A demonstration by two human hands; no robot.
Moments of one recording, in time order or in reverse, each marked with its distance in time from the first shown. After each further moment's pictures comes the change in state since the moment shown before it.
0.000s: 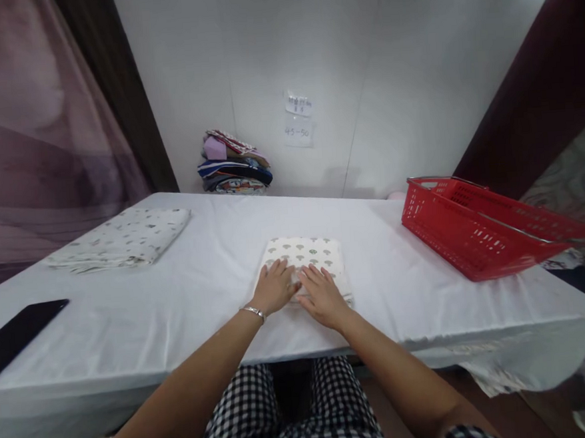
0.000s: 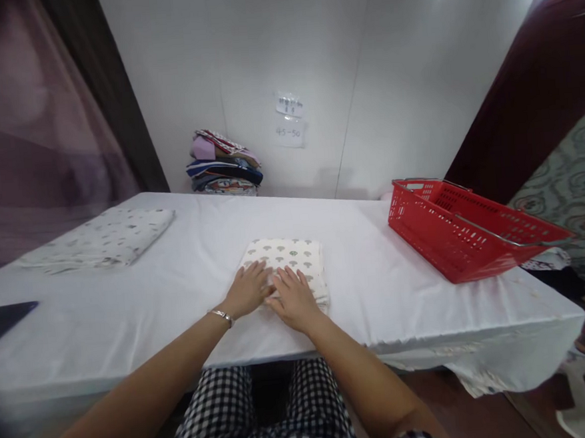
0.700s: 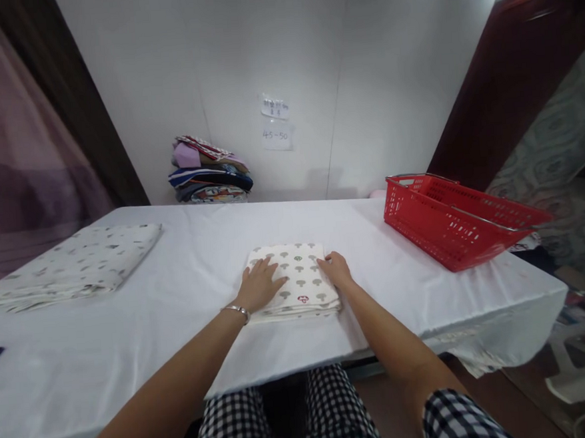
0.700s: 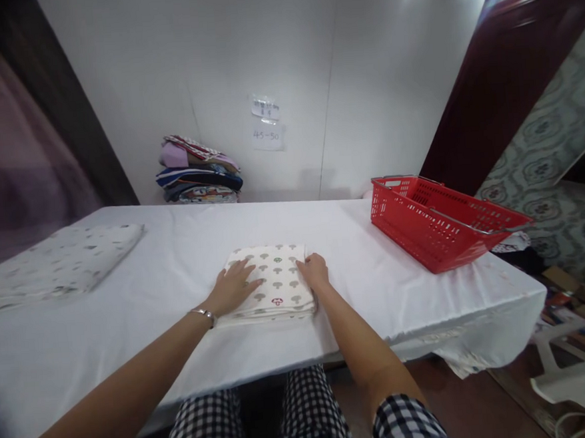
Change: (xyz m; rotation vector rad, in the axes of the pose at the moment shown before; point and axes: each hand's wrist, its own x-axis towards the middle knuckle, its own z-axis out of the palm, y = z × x) left_hand 0.035 -0.021 0.009 -0.052 -0.120 -0.083; right_hand 0.040 0.124 0.022 0.239 0.314 0.736
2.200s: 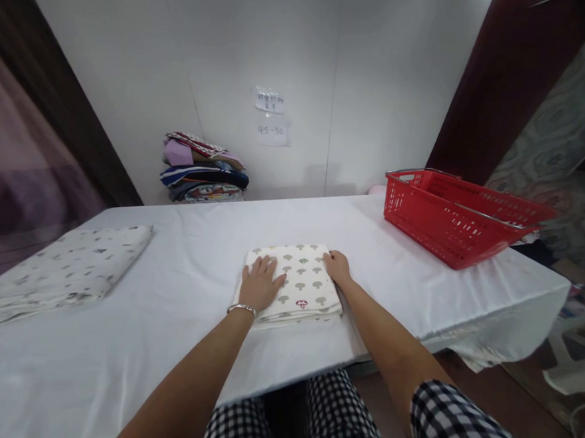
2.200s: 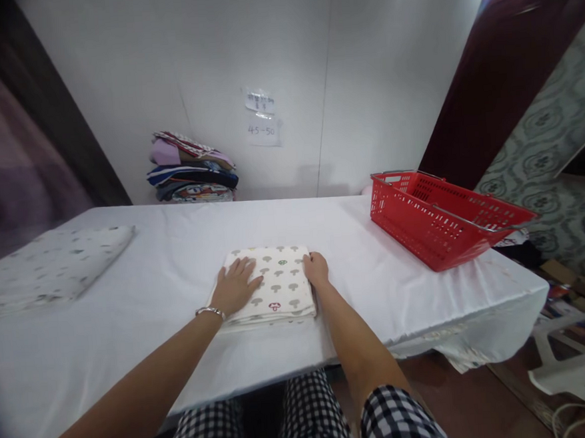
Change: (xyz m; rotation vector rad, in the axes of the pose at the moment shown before) left_hand 0.019 0.003 0.015 0.156 -0.006 -0.046; right_hand 0.021 0.007 0.010 0.006 -0.025 0.095
